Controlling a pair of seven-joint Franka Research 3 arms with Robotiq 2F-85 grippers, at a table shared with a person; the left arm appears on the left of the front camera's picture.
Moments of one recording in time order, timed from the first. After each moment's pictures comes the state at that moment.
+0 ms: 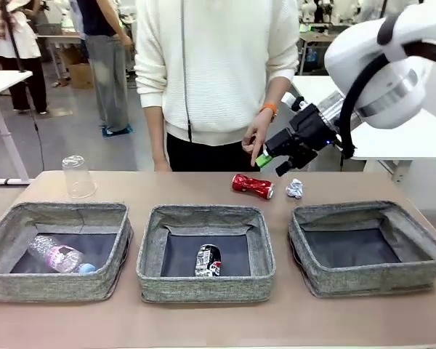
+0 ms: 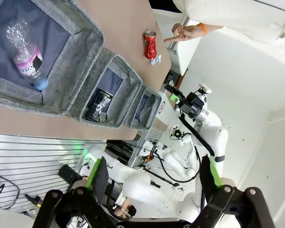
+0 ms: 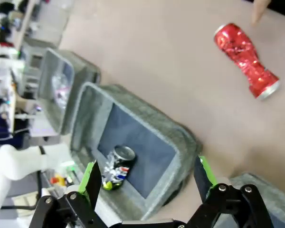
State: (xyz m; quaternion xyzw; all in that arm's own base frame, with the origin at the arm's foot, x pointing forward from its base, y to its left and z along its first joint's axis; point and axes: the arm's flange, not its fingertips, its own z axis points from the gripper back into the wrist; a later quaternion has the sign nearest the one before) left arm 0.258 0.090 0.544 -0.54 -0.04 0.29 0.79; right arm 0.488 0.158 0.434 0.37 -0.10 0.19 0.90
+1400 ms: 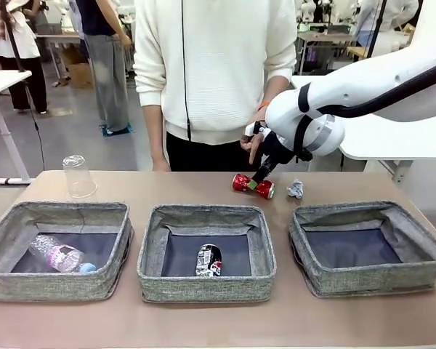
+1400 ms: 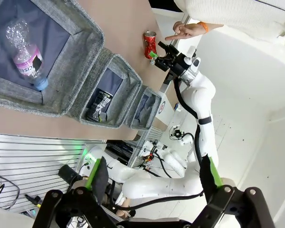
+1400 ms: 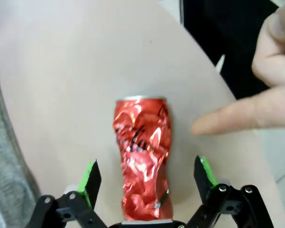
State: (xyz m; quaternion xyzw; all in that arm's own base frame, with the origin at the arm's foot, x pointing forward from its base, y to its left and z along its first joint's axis) left arm 0.258 0.090 0.544 -0.54 -0.04 0.29 0.79; right arm 0.632 0.203 0.314 0.16 -0.19 0.47 0.85
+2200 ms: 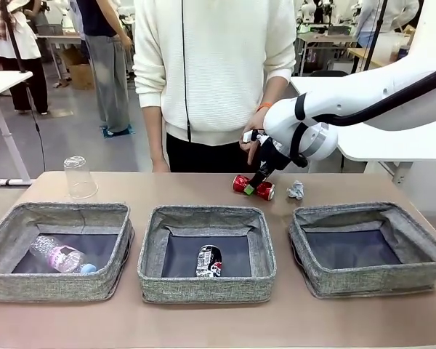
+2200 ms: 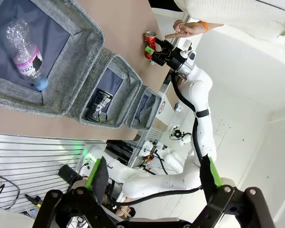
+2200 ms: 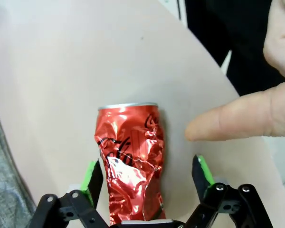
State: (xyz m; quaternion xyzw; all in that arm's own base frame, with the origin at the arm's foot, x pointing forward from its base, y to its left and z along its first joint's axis) left arm 0.258 0.090 0.544 -0.54 -0.04 0.29 0.79; right arm 0.647 0.205 0.292 0.18 -0.17 0.46 0.86
